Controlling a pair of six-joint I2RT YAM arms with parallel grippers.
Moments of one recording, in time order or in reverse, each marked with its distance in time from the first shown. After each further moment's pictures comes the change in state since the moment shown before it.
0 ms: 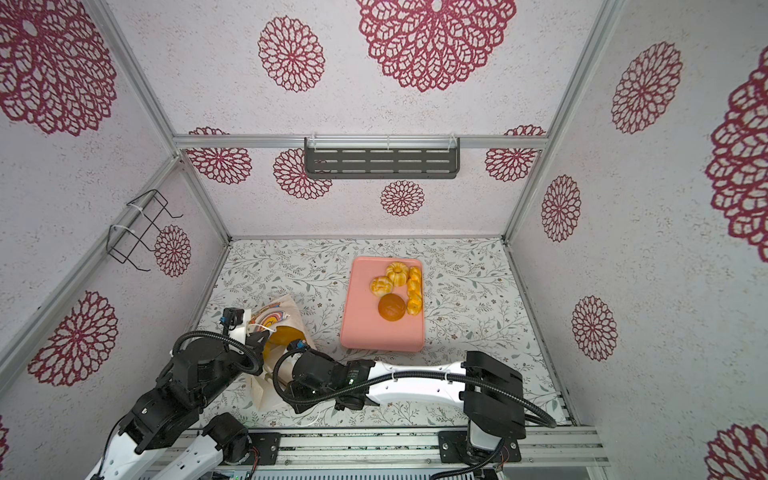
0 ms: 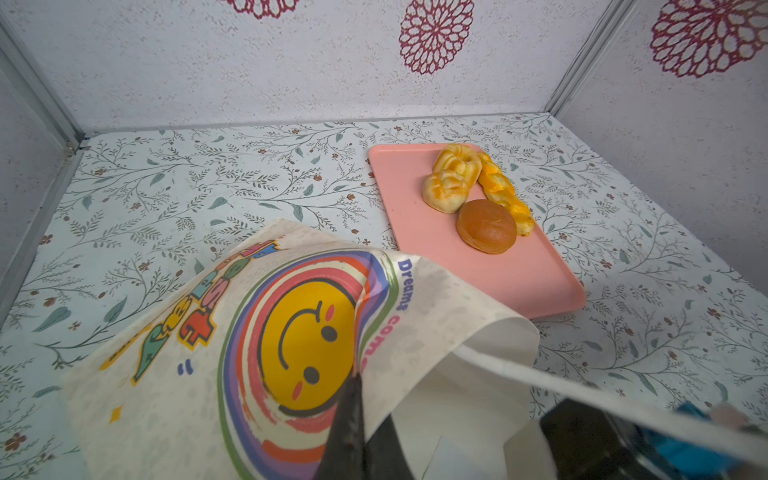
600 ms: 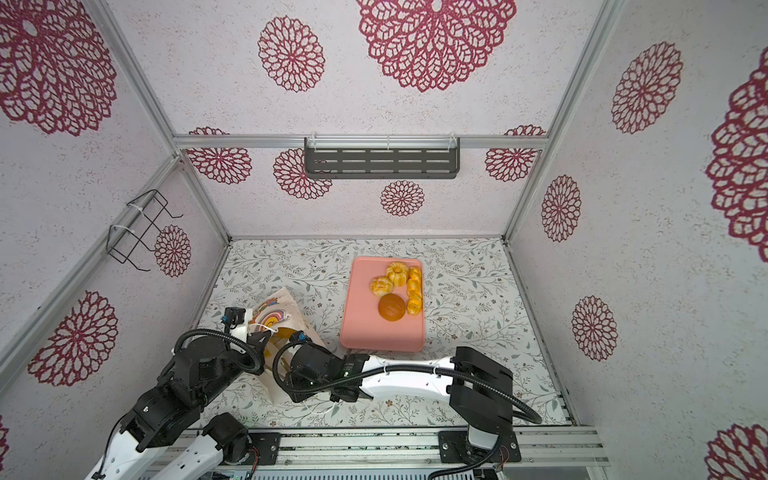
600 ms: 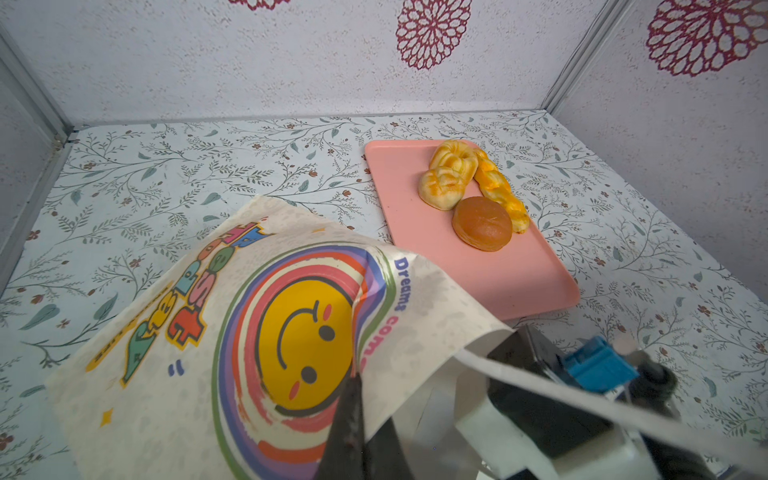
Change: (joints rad) left arm 0.000 0.031 0.003 0.001 0.021 -0.010; right arm -0.041 0.061 0.042 -0.001 0.042 0.002
